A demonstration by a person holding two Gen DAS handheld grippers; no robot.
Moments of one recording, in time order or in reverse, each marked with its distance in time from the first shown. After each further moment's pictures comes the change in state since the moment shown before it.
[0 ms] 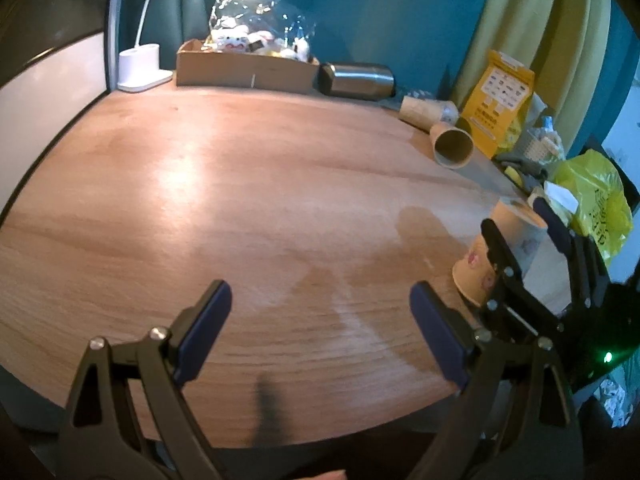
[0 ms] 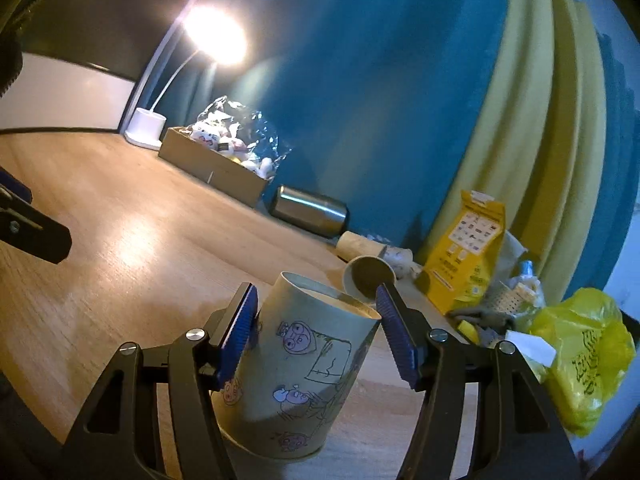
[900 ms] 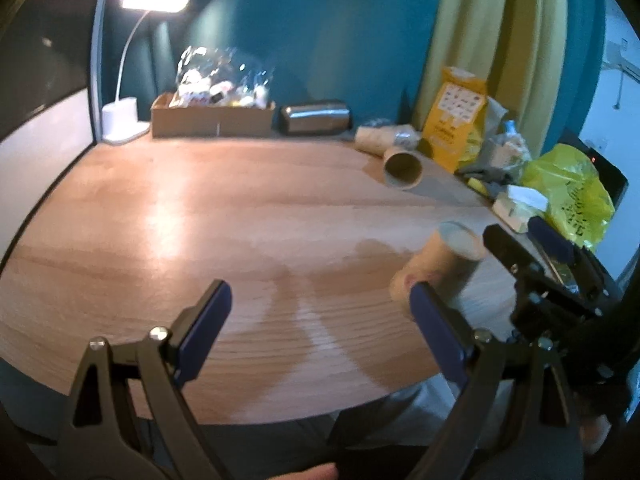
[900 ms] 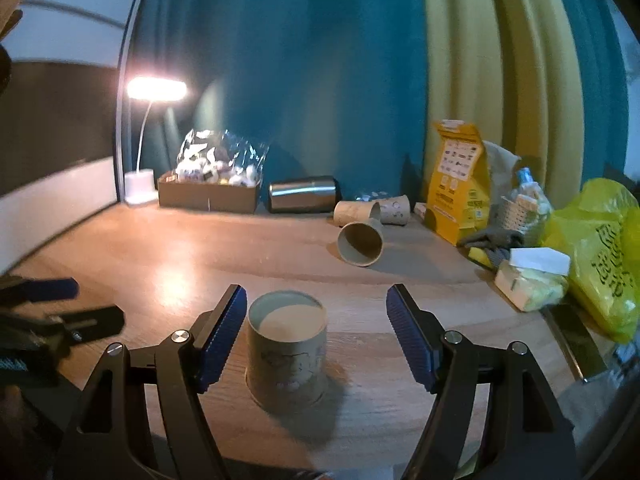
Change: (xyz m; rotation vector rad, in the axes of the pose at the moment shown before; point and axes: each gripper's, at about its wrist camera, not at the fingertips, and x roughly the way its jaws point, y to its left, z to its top) left arm -0.046 -0.059 -0.009 0.101 -0.146 -0.028; right arm -0.051 -0.077 0.021 0.384 0.134 0.124
